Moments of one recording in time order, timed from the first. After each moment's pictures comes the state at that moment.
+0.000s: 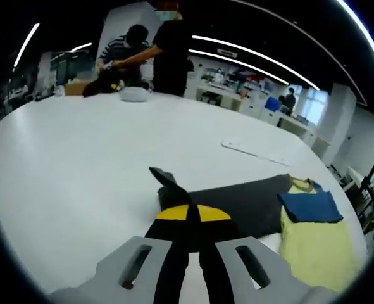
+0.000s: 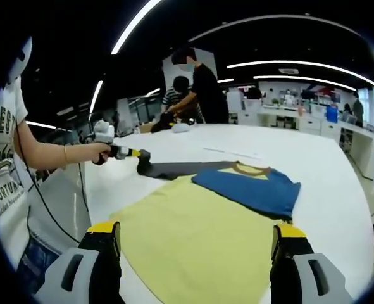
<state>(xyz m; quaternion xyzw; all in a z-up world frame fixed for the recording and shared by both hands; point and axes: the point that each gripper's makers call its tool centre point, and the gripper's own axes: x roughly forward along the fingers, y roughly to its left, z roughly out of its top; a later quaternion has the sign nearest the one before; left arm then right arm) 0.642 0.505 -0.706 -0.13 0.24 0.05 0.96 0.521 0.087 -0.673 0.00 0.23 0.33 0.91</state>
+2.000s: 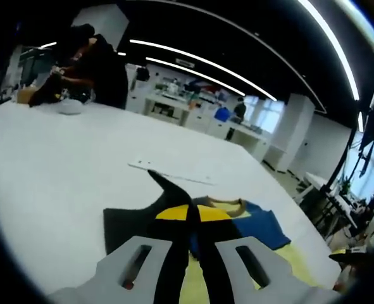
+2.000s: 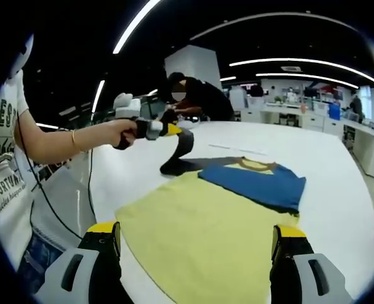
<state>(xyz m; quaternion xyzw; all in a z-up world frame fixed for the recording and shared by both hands) 0.696 0.338 -0.648 -0.17 0.18 -0.10 0.96 0.509 0.087 -0.683 0.00 0.24 0.34 0.91</state>
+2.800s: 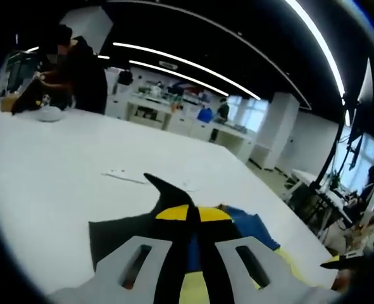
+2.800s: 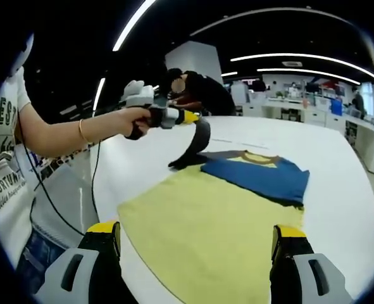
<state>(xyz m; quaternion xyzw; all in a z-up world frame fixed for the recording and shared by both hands) 0.718 0.292 -0.631 -0.15 0.16 -0.16 0.96 0.504 0.093 -0.691 0.00 0.25 0.35 0.90</state>
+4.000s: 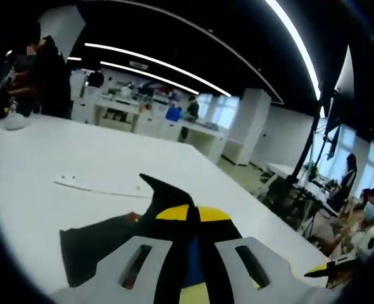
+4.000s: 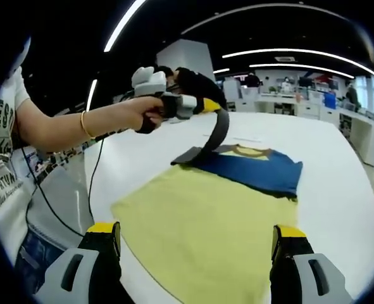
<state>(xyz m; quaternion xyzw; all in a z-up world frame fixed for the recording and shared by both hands) 0.732 0.198 -0.626 -0.14 0.14 -0.26 0.95 0.505 0.081 -0.702 0.02 0.27 0.32 0.91</state>
